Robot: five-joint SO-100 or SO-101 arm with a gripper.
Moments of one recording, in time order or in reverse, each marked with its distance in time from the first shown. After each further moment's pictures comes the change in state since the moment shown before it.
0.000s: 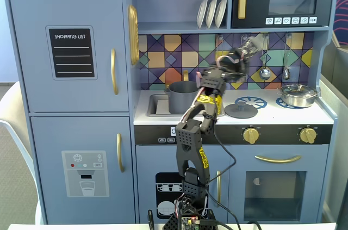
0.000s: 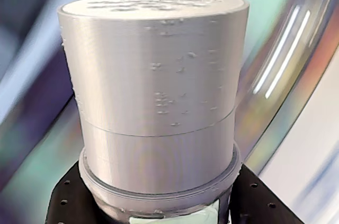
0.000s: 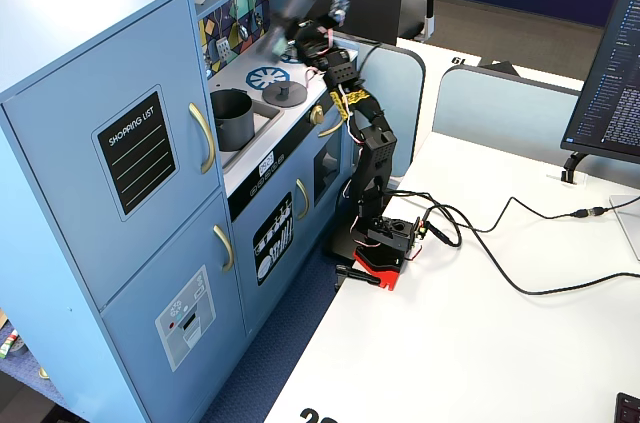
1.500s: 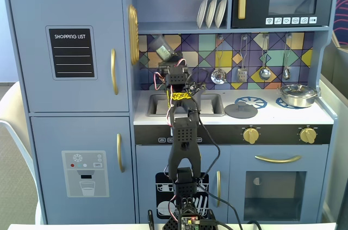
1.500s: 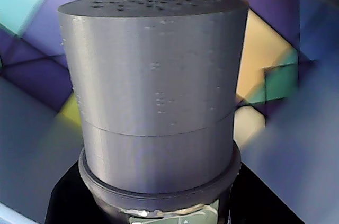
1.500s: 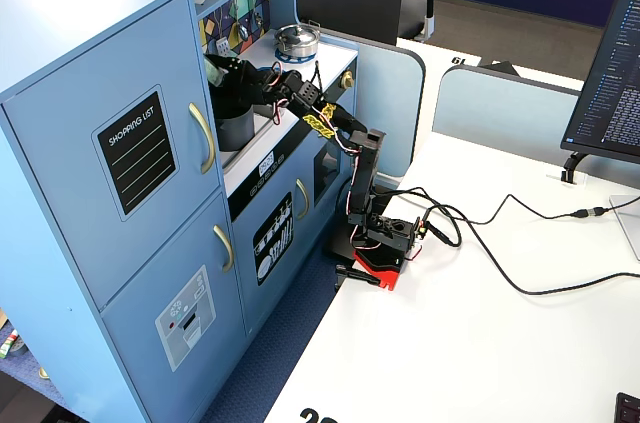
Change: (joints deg) arm -43.3 -6.9 -10.0 18.0 105.4
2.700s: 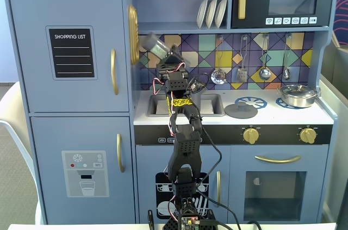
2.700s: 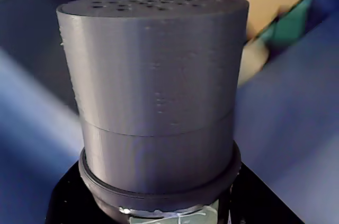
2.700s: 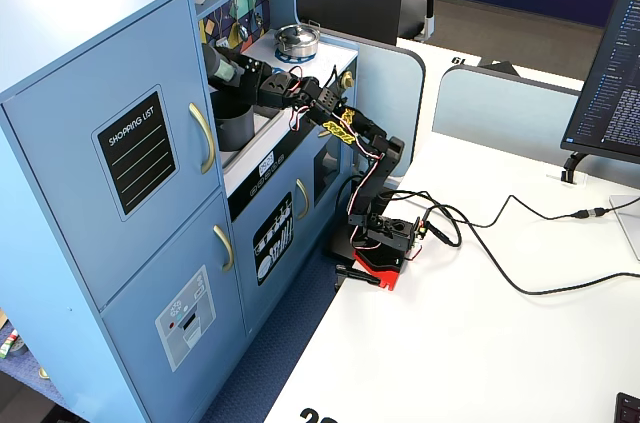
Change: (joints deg) arm -2.4 15.6 19.9 -14.2 -9.4
